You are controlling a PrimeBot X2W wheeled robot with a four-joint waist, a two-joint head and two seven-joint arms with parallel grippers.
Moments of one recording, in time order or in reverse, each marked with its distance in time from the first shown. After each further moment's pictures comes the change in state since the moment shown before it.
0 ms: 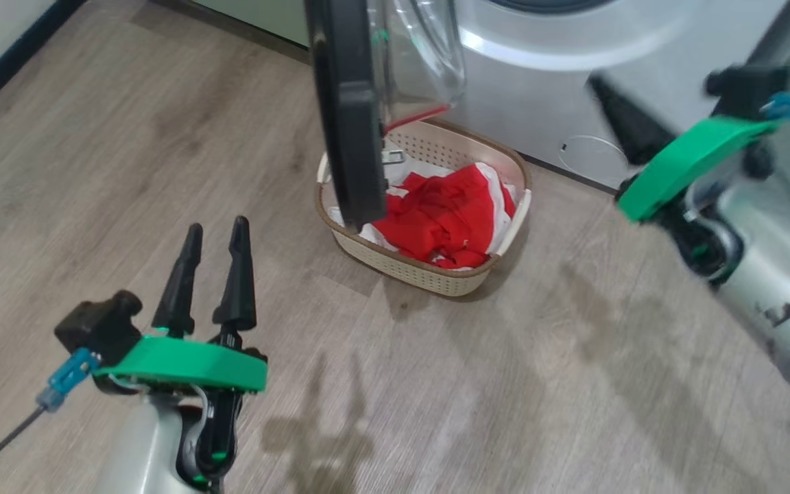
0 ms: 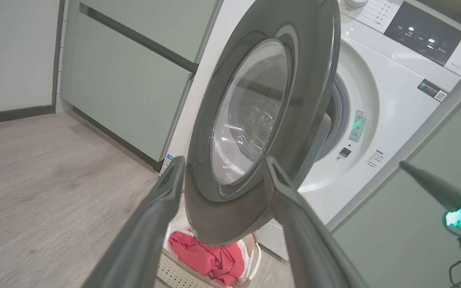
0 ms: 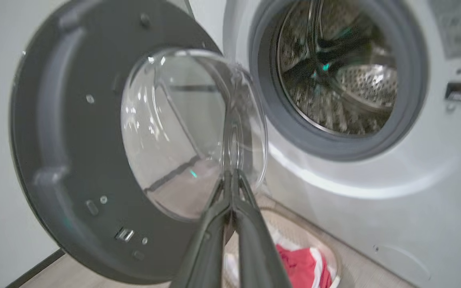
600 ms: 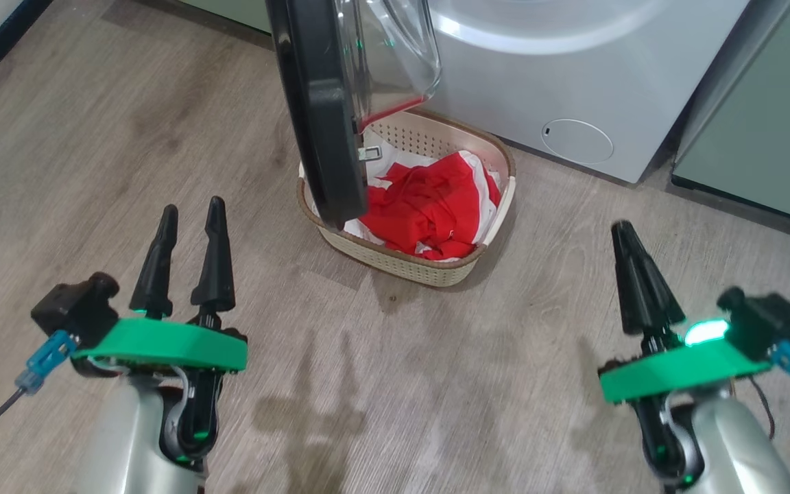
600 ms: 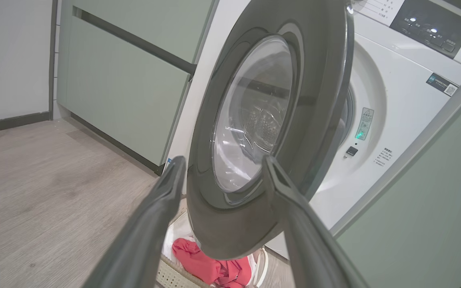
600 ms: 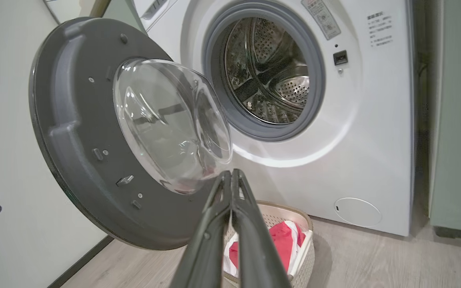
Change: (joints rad) left arm -0.057 -0.001 0.065 0.048 0.021 -0.035 0.000; right arm 0.798 0.361 -0.833 -0.547 -0.789 0.000 -0.004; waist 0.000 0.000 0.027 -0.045
